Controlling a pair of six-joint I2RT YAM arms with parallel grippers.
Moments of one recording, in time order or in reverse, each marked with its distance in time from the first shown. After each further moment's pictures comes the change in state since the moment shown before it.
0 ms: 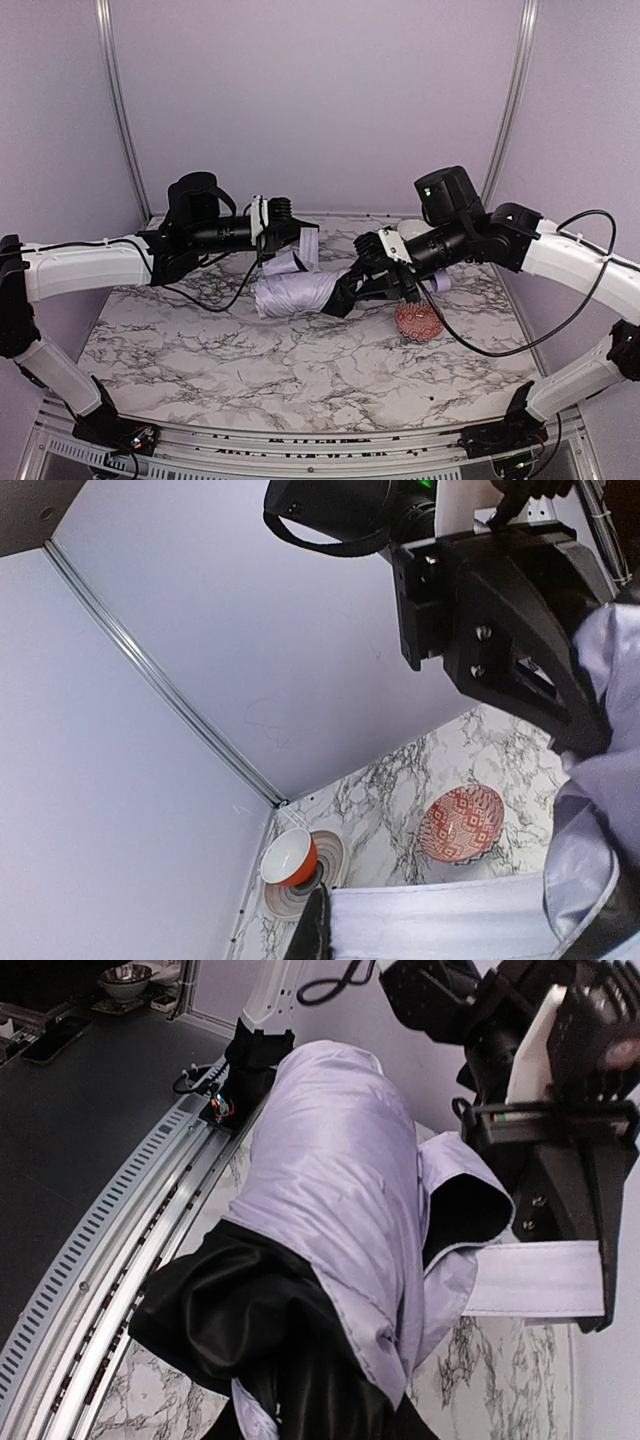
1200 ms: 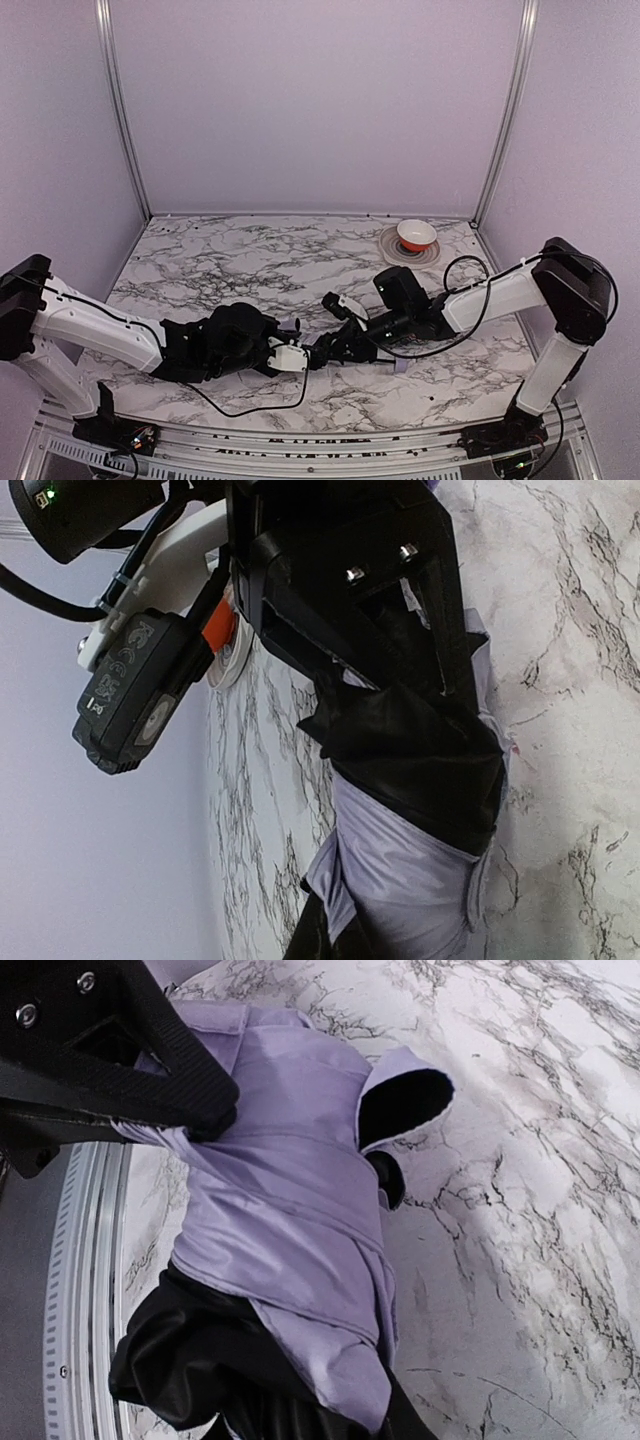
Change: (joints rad) left arm -0.462 -0.007 -0.394 -0.127 -0.975 0.340; right arm -0.055 0.386 -0.554 0.853 0.122 0.815
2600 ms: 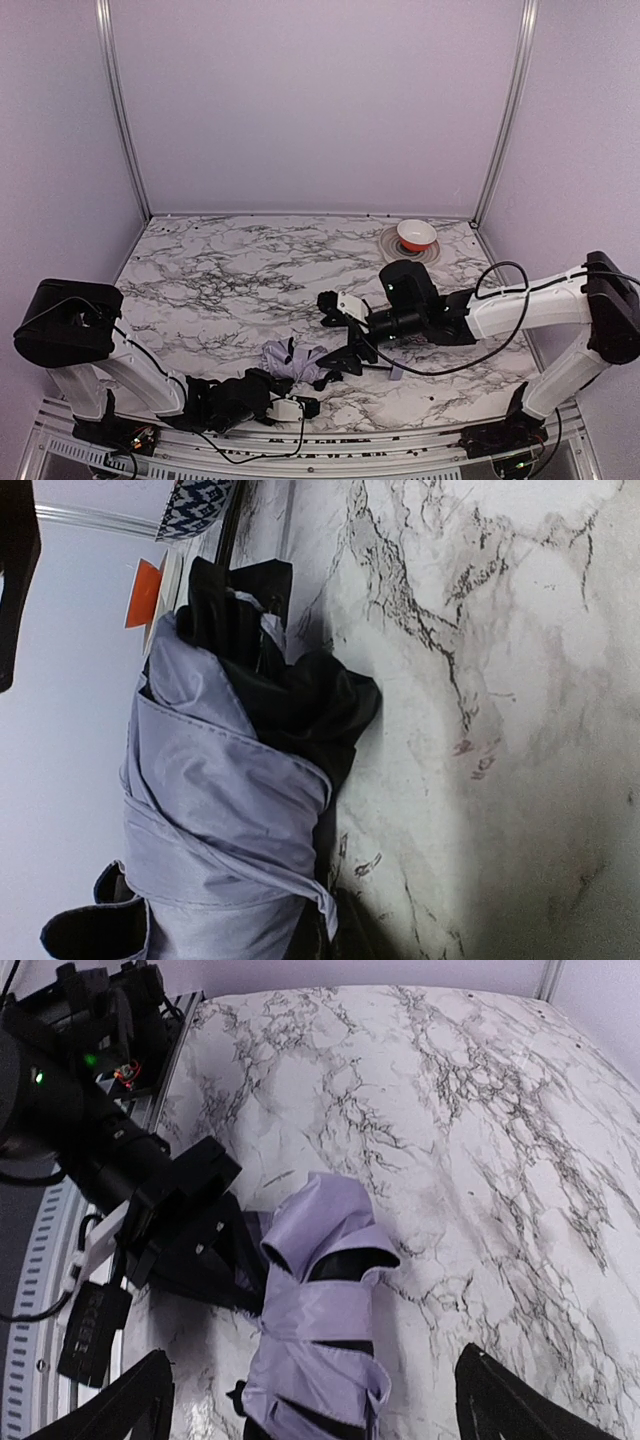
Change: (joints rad) left arm -0.200 0.296 -0.207 0.379 -0.229 -0.207; right arm 0.139 -0.256 -0.061 -0.018 0.159 -0.218
